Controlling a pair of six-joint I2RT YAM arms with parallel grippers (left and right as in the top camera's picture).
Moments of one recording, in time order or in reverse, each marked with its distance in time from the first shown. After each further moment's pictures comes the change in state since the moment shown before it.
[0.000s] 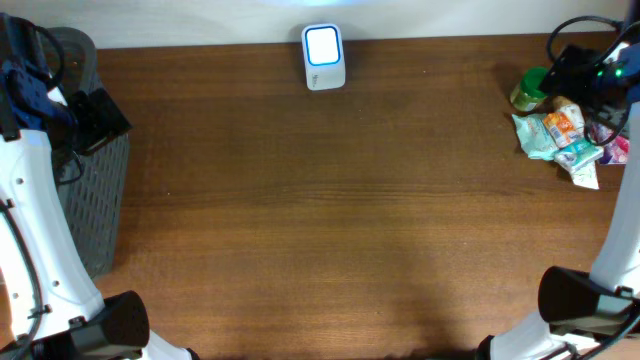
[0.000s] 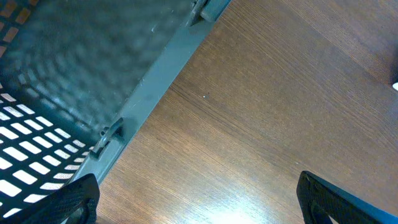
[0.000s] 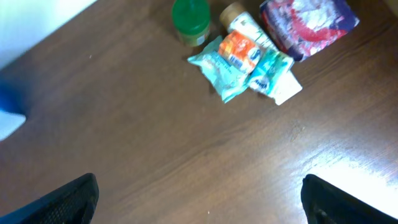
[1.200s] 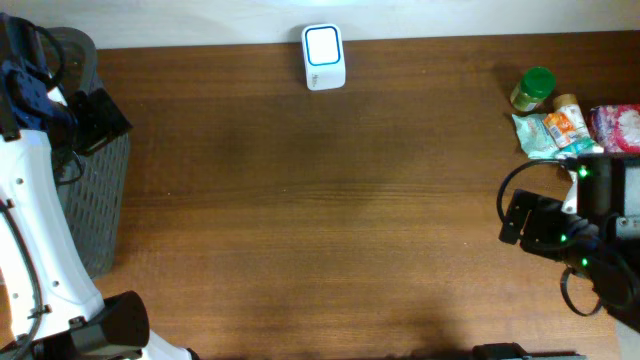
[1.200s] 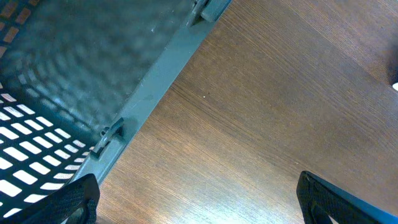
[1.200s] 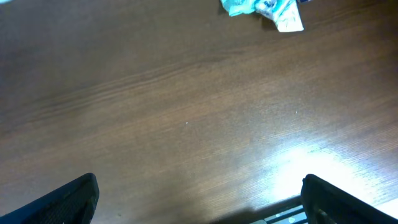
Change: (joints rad) left arm 0.000 0.000 0.000 0.000 0.000 0.000; right arm 0.251 -0.723 -0.689 -0.020 0.074 -0.037
